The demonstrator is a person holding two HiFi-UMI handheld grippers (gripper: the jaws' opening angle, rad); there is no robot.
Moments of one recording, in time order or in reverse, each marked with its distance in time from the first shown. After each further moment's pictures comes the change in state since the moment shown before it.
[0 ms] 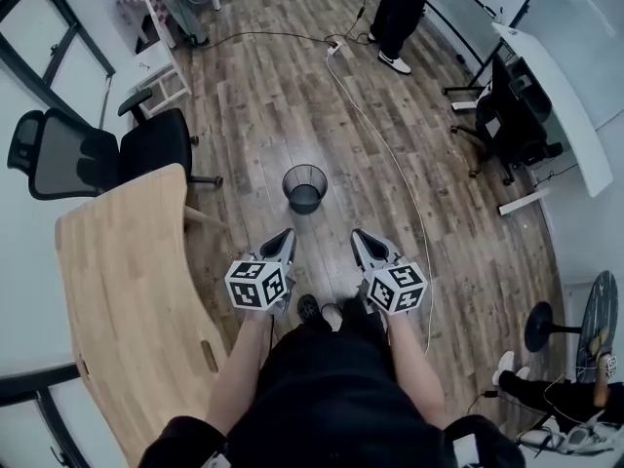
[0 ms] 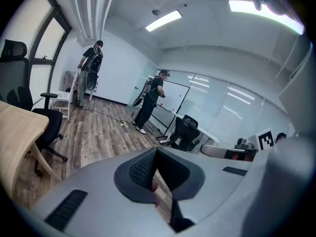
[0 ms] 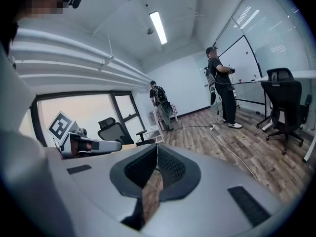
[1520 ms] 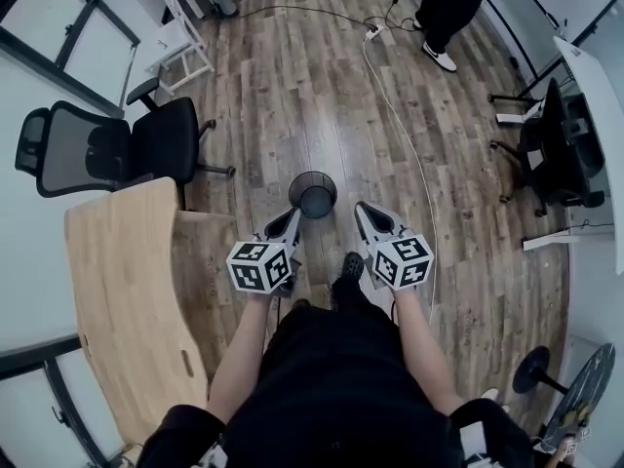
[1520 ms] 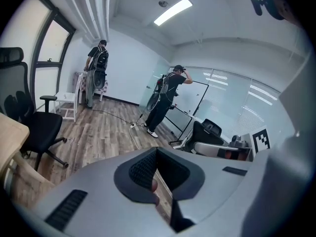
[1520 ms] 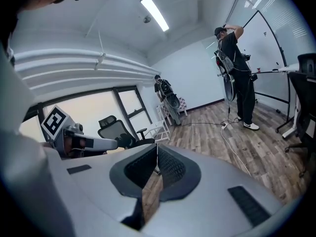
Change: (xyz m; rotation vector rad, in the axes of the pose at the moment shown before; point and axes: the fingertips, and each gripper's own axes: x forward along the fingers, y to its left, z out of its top) left arm 0.185 0.021 0.093 -0.056 0.007 0.166; right arm 0.152 -0.161 0.093 -0.030 0.114 0.168
